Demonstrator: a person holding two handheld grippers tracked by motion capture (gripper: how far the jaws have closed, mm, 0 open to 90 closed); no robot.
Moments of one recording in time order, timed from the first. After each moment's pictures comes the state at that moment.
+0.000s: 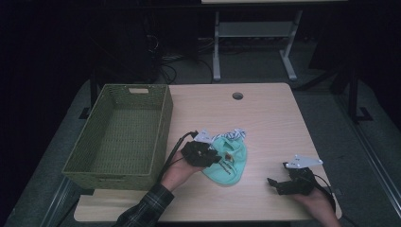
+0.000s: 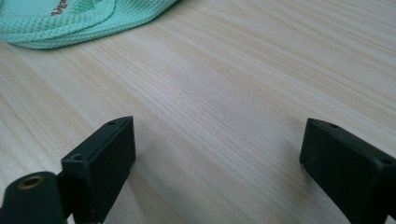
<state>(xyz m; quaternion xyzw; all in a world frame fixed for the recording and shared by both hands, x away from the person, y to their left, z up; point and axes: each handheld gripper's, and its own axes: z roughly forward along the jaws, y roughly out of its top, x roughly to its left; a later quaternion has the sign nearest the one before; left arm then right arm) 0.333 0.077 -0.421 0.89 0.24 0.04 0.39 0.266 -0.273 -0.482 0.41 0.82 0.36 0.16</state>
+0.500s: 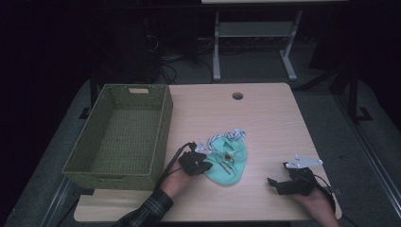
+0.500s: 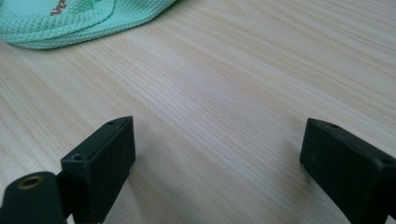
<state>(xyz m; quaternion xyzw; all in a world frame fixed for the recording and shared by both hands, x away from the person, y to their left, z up) 0.325 0.083 -0.457 0.91 0.26 0.05 0.32 0.266 -0.273 -0.482 0.41 0.82 0.36 0.16</state>
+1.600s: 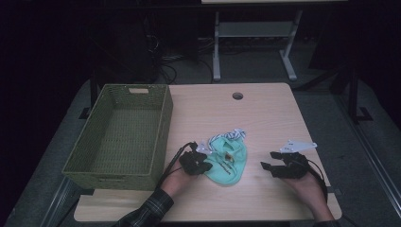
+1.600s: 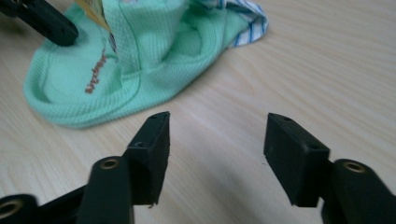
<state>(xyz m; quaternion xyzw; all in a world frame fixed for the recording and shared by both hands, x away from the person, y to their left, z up) 0.327 0.082 -0.457 0.92 0.25 0.05 0.31 0.295 -0.251 -0.444 0.39 0.82 0.39 0.14</state>
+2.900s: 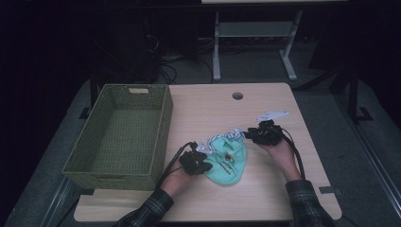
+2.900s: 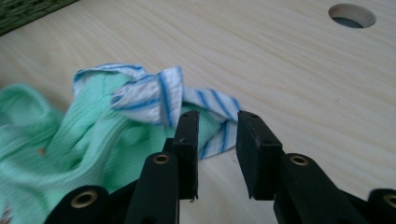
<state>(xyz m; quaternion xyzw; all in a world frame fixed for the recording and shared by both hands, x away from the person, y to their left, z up) 0.328 0.082 -0.456 0.92 0.25 0.04 0.31 0.400 -0.204 -0.441 0.39 0.82 0.40 0.14</state>
